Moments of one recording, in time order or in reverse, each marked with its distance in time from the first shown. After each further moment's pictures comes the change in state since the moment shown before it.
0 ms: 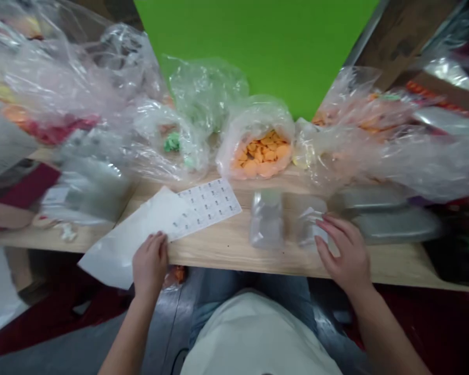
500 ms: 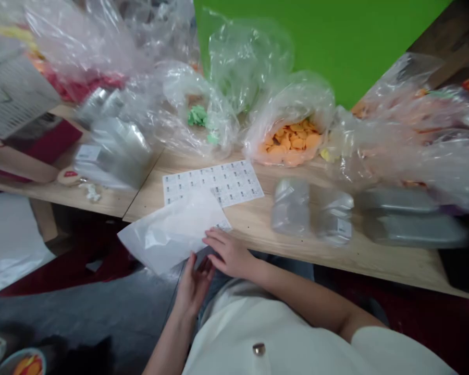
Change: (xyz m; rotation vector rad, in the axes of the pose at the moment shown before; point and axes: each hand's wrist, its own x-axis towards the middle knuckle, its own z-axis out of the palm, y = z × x) left_hand -0.105 0.048 0.014 -1.785 -0.013 -1.285; right_hand -0.014 -0.185 0.176 0.543 -0.642 -0.362
